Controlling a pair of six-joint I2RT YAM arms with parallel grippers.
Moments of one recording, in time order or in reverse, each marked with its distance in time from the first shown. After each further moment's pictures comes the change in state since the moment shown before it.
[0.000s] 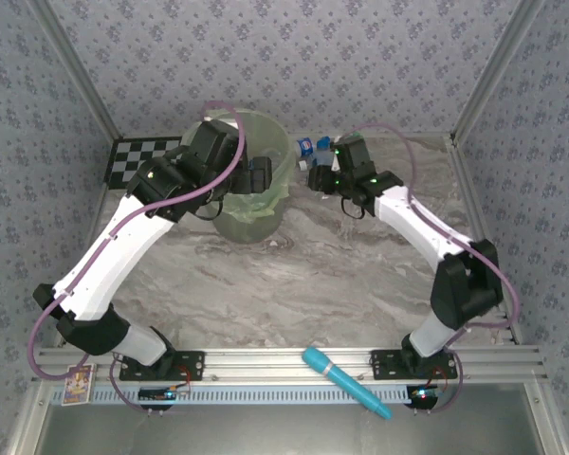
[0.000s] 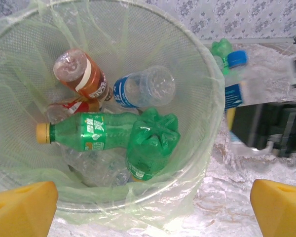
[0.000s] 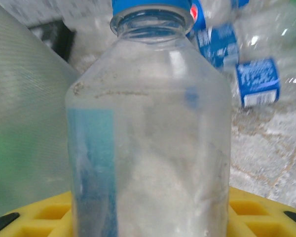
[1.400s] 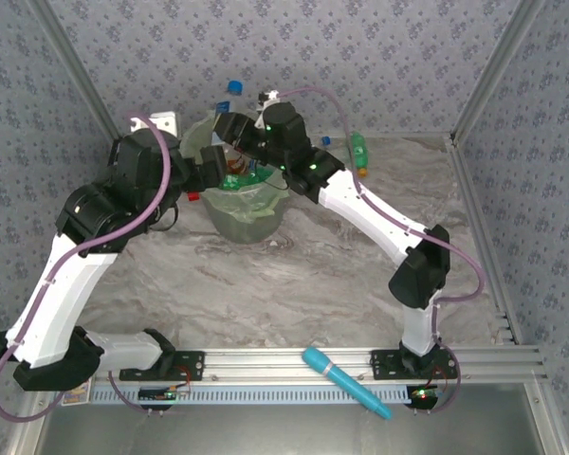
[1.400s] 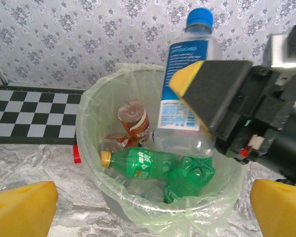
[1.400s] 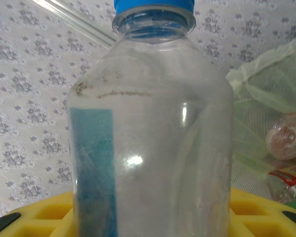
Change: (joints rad) left arm 0.072 -0.243 -0.071 0.049 -0.115 0.032; right arm 0.339 0.332 0.621 0.236 -0.042 0.515
